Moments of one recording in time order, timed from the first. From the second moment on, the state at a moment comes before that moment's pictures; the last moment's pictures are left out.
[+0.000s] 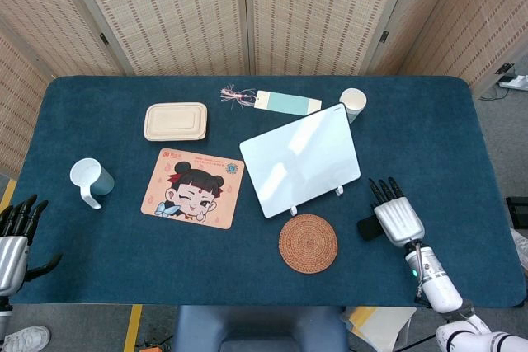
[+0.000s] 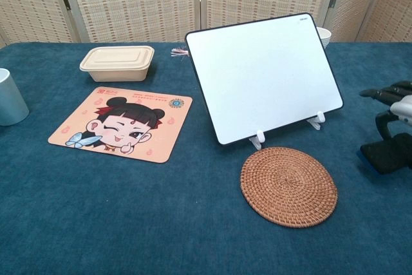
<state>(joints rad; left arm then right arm) -0.09 -1.12 -0.05 -1.58 1.48 1.50 0.05 0.41 -1.43 0.05 -1.35 -1.38 1.09 -0.55</state>
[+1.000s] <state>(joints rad) -0.08 -1.11 -0.03 -1.58 1.53 1.51 -0.01 0.68 -1.84 0.29 -0.98 -1.44 1.26 -0.53</state>
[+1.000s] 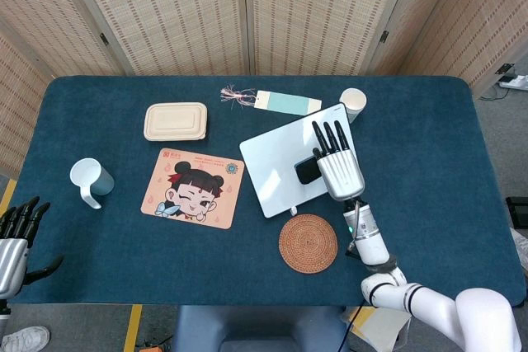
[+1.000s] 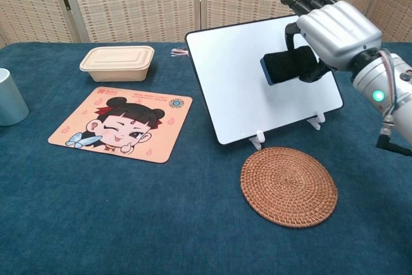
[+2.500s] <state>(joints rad) -0.05 -1.14 -0.01 -1.59 1.61 1.60 0.07 0.28 -1.18 0.00 -1.78 -1.40 1.45 -0.53</state>
